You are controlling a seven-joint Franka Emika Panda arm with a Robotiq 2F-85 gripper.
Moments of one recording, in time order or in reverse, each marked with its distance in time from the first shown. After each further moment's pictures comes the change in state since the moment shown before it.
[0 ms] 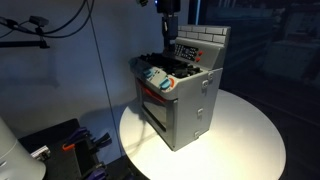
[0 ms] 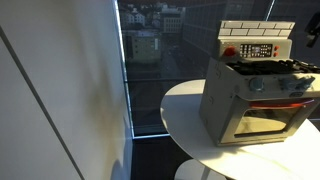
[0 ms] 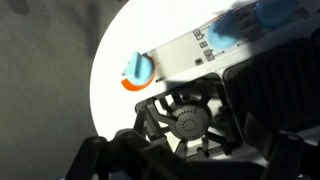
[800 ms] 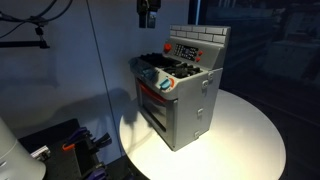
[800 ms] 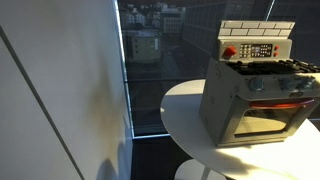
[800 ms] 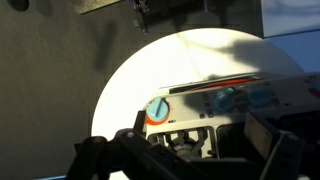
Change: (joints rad) arm 0.000 -0.168 0.001 0.027 0.005 -0.321 -0.254
